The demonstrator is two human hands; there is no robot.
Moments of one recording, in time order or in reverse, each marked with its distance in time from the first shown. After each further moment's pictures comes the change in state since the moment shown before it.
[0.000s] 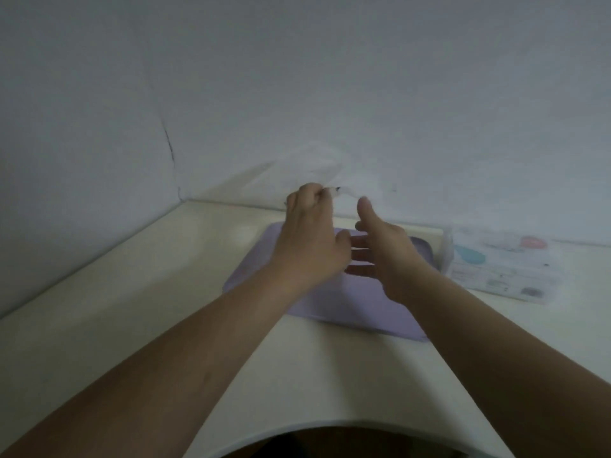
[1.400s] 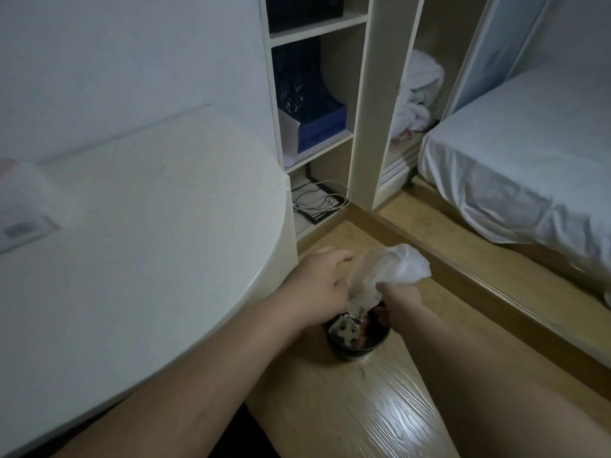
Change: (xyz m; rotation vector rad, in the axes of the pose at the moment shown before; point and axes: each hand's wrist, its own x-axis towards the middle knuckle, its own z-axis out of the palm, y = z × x) left_hand -0.229 0.445 0.292 -0.466 -1.182 0.559; right_hand -0.321 0.292 -0.528 0.352 1.276 0.748
